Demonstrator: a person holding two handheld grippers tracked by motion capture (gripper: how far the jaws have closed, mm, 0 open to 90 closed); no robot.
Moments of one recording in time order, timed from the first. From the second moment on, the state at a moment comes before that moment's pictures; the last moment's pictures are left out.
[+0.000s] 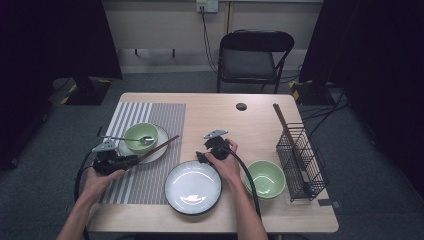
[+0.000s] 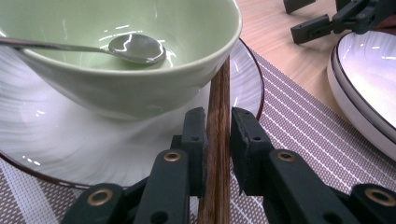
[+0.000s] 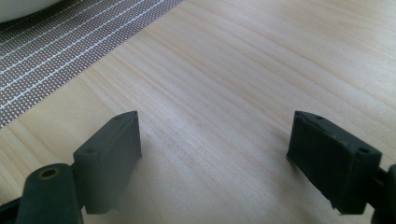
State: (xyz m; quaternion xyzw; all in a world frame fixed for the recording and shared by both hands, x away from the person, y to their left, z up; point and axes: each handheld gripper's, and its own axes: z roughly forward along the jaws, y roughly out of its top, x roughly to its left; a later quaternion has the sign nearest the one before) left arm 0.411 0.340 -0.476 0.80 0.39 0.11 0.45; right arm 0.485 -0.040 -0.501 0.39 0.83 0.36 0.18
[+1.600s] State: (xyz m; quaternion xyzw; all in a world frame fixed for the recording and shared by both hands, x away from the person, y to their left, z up) left arm 0.413 0.350 -0.474 0.79 0.40 0.11 0.44; right arm 0.485 -0.040 -0.501 0.39 0.83 0.36 0.18
